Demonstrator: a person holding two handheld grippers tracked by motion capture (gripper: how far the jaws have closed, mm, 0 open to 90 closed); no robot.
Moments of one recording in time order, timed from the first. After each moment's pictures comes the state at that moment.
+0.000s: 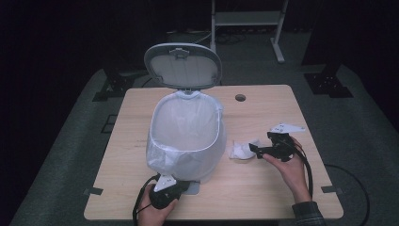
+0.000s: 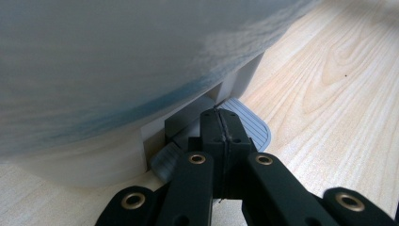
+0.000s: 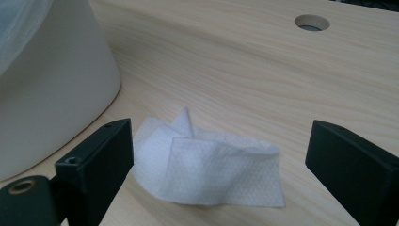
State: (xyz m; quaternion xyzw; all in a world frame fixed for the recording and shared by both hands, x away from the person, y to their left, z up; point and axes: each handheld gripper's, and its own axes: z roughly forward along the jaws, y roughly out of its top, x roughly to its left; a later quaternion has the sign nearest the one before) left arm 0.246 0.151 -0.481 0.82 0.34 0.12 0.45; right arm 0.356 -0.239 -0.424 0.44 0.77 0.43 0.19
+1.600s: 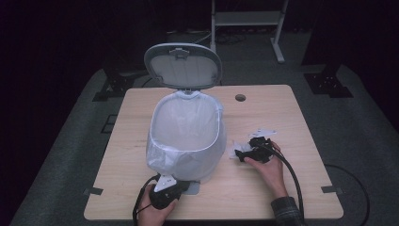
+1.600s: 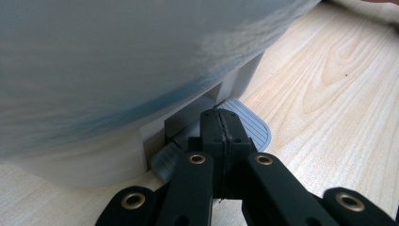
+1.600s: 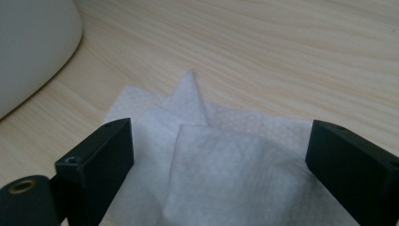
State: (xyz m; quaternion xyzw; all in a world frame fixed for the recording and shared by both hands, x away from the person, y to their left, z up) left arm 0.246 0.152 -0.481 0.82 0.34 0.12 0.45; right arm 0.384 -0.195 -0.484 0.46 0.79 0.36 0.18
